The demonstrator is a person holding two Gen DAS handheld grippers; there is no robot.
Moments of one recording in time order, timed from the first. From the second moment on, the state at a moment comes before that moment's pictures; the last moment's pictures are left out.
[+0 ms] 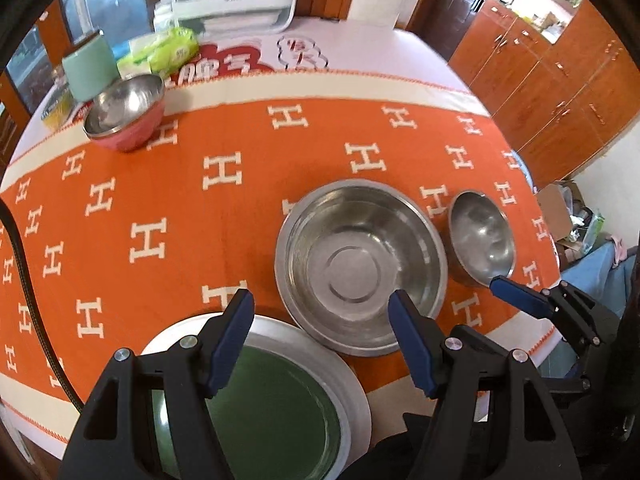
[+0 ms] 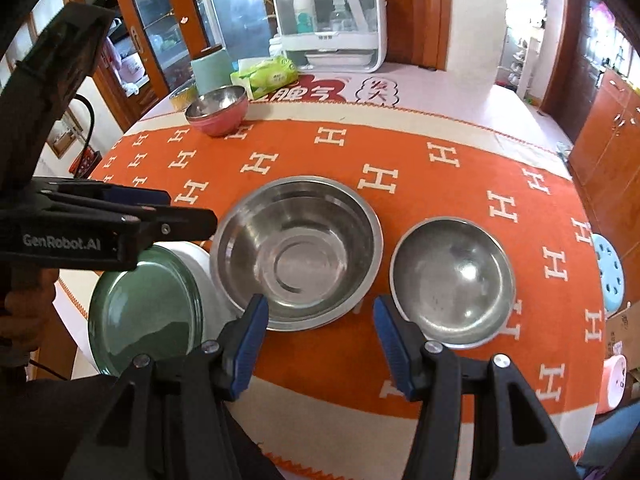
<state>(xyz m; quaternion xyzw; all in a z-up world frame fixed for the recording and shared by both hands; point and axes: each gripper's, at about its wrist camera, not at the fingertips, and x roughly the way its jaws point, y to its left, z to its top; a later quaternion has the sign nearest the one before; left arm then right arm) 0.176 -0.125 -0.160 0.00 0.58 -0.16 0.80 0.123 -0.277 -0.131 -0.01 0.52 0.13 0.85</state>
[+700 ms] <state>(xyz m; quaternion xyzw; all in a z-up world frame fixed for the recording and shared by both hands) 0.226 -0.137 -0.230 -0.02 0.67 -0.13 0.73 0.165 -0.286 -0.172 0.01 0.56 0.17 0.81</state>
